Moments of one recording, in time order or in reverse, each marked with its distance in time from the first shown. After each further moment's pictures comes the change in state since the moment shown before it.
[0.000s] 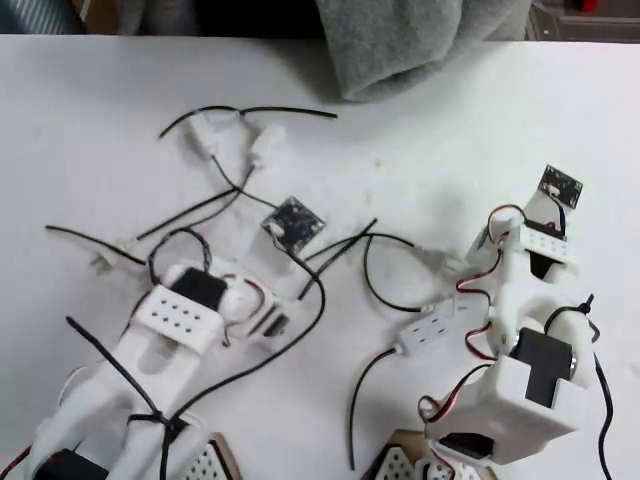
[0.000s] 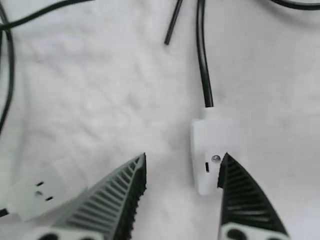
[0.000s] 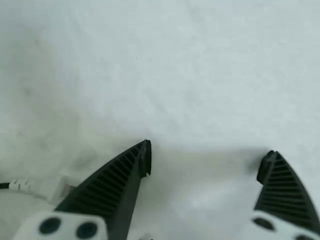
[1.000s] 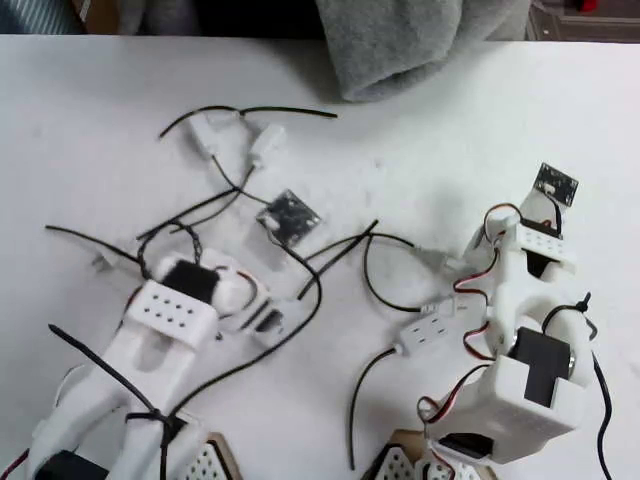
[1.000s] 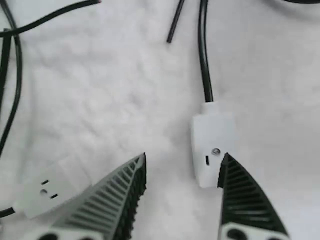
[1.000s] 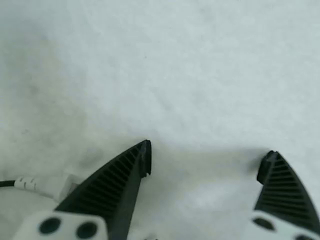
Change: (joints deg) left arm 1.1 0.0 -1.0 2.8 -1.5; right arm -1.0 0.0 0.0 -0.2 0.0
